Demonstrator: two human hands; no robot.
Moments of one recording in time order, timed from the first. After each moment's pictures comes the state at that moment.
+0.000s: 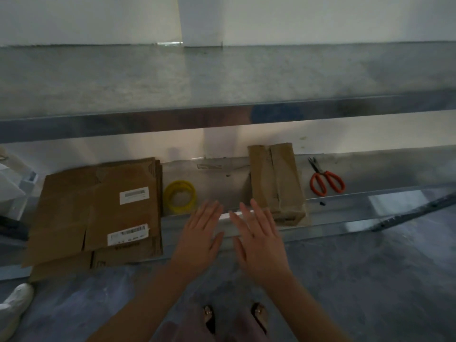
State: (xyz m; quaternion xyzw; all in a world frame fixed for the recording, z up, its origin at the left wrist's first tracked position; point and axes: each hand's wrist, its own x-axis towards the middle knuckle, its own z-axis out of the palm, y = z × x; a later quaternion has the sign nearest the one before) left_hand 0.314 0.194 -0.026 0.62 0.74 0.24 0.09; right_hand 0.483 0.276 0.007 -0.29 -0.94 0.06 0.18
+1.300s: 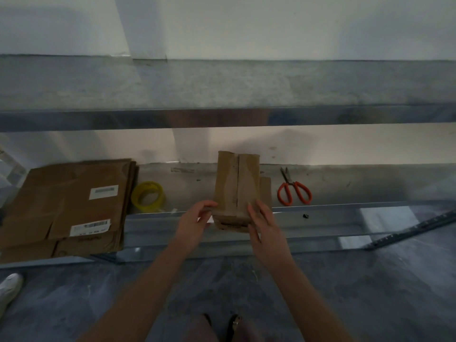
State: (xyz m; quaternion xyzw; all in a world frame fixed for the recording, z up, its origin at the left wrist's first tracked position) left_hand 0.408 0.286 0.016 0.29 0.74 0.49 0.36; right_hand 0.596 0.384 -0.009 -0.37 -0.87 0.30 0.15
